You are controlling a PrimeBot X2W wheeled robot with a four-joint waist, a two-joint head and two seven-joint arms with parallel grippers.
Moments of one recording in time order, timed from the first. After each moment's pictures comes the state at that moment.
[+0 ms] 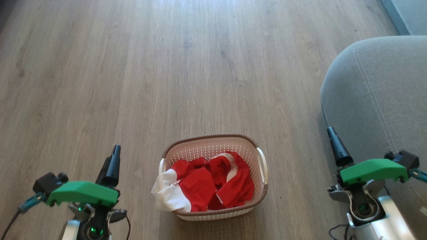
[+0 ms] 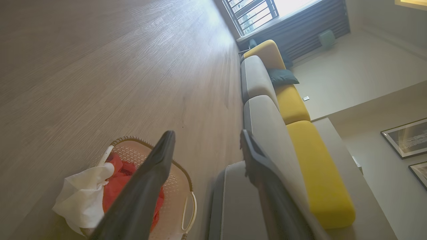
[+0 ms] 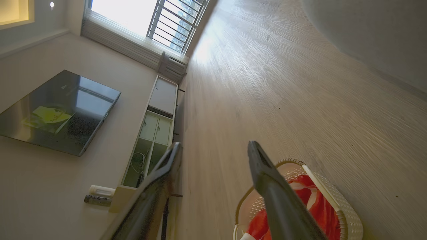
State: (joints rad) left arm -0.14 0.06 -0.01 0.42 -1.10 -0.13 -0.02; right arm -0.21 -0.10 0.03 0.49 1.20 0.13 -0.02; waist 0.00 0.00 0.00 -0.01
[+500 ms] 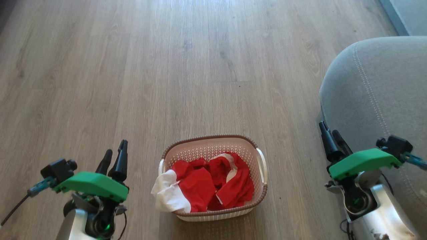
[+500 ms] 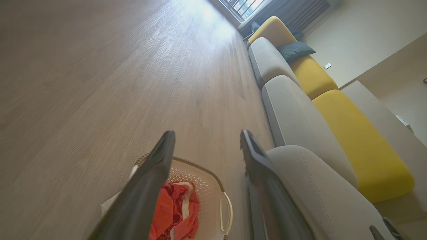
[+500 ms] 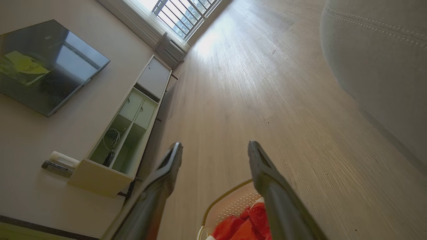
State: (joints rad) left arm -0.19 0.08 -0.05 0.45 -0.85 -0.12 -0.06; right arm -0.27 -0.12 0.09 0.53 0.98 0.13 -0.06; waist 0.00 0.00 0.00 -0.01
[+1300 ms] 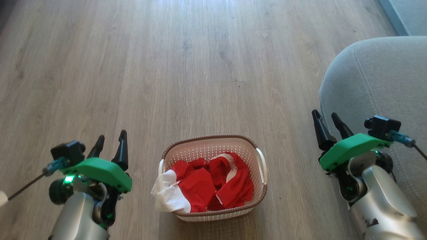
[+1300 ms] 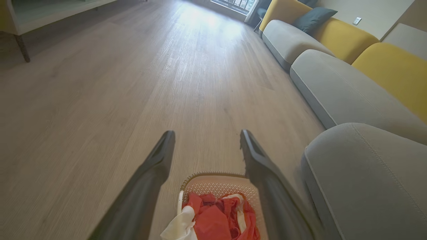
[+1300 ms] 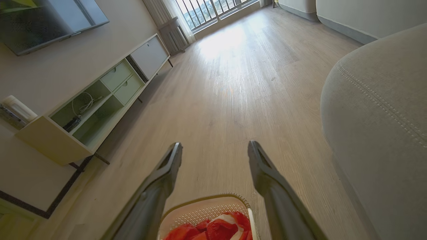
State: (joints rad) left arm -0.28 0.11 -0.11 0.51 -0.54 -0.03 -0.13; right arm -0.39 -0.15 0.16 0.64 0.68 0.13 -0.13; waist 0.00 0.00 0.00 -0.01
